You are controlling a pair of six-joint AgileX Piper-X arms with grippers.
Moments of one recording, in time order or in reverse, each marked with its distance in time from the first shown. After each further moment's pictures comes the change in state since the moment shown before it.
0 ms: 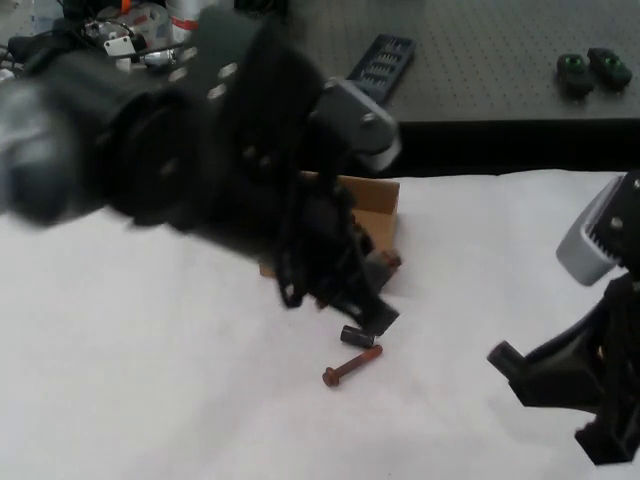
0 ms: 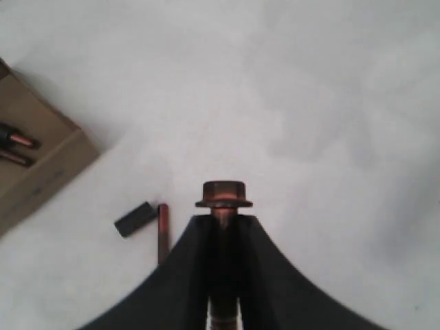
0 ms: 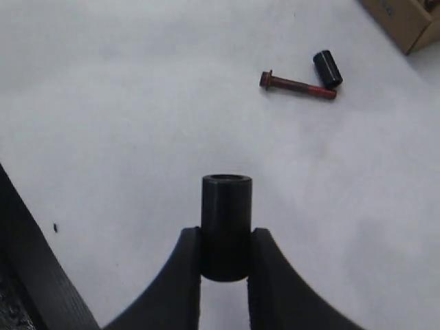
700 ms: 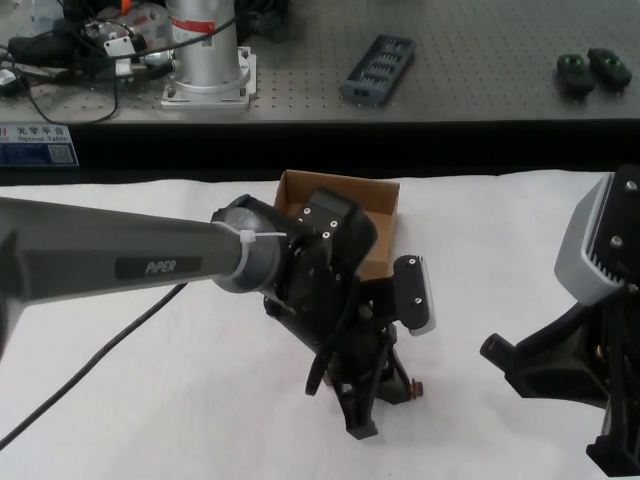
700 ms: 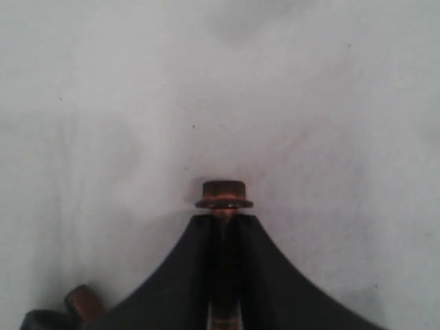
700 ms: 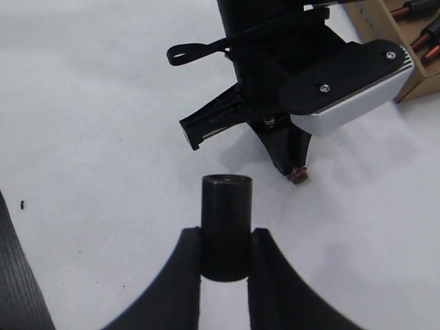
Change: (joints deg) left arm -0.6 33.6 -14.7 -0.2 6.7 35.6; right arm 0.0 0.0 0.0 1.9 4.2 -15.6
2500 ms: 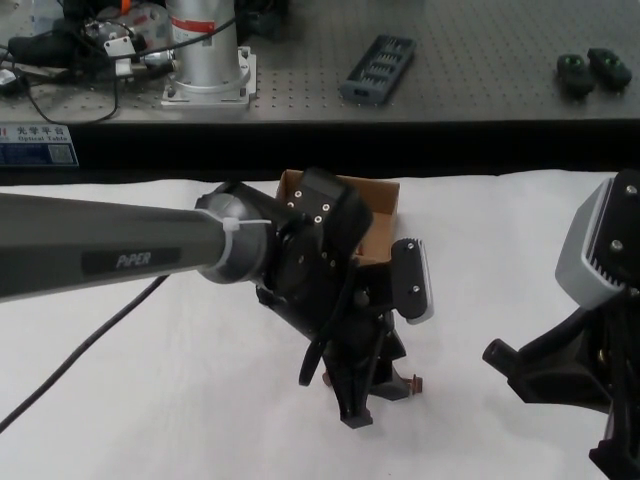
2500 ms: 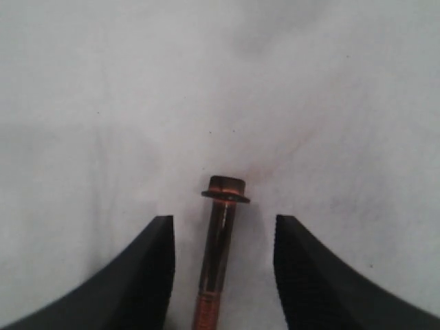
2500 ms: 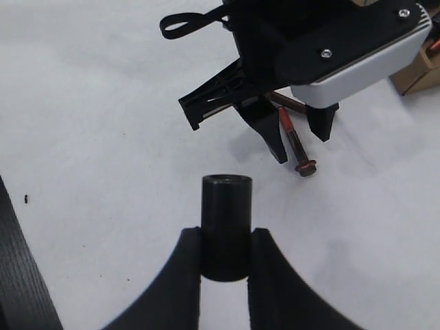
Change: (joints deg) left arm 1.1 -2.6 2.8 -0.8 2.5 3.4; right arm 0.0 0.0 0.0 0.9 -0.4 0.0
